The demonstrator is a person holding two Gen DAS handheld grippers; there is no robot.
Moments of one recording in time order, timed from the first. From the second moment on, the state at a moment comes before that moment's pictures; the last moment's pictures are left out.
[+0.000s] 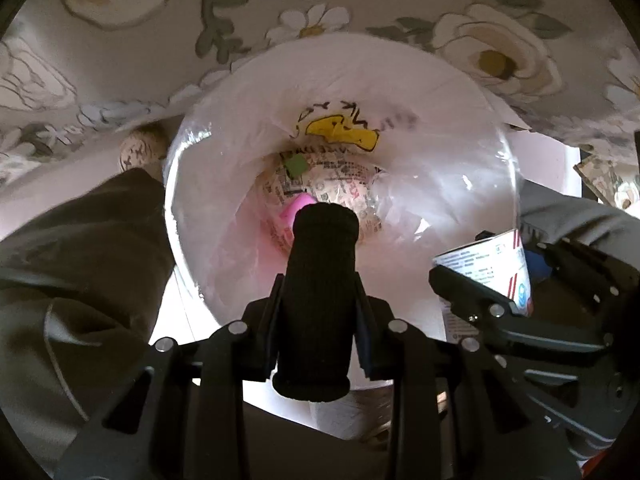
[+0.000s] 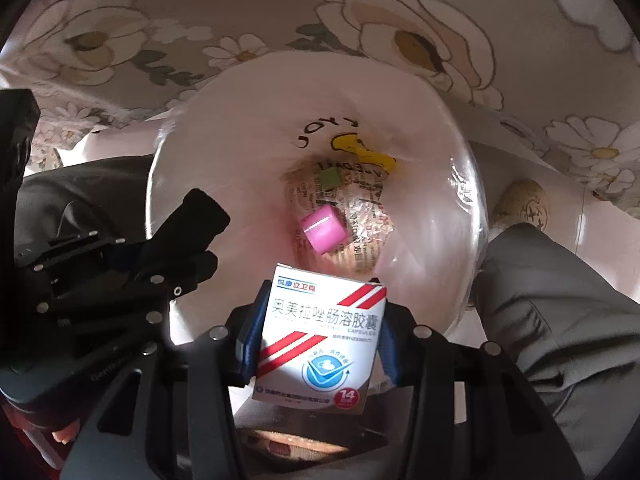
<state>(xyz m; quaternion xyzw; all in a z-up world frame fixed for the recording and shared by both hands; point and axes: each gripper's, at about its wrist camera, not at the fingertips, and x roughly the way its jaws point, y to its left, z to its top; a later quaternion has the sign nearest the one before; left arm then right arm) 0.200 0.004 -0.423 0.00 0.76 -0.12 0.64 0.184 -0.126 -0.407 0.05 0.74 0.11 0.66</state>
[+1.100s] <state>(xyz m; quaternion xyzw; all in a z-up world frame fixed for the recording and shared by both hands) 0.211 0.010 -0.445 -0.01 0.78 -0.08 0.62 0.189 -0.136 -0.416 0.07 0.75 0.08 0.66</state>
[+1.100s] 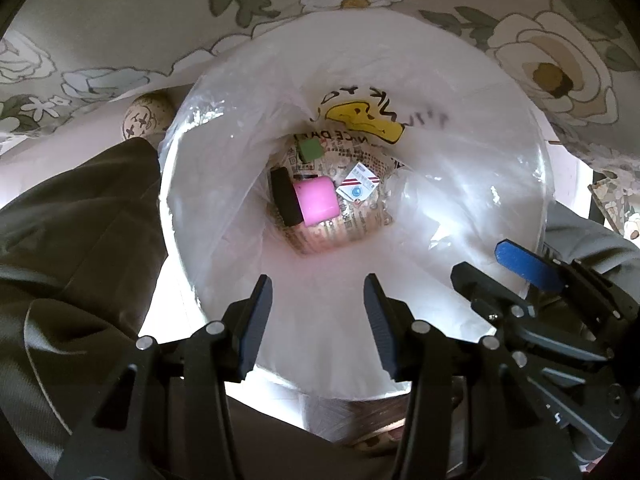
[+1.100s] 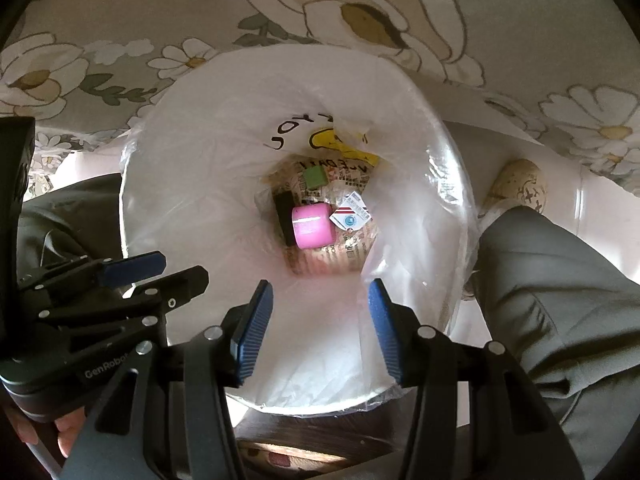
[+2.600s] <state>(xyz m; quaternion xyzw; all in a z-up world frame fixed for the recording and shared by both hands) 0.288 -0.028 -0.097 0.05 0.48 -0.16 0.86 0.241 -0.279 -0.037 0.01 0.40 0.08 0.91</state>
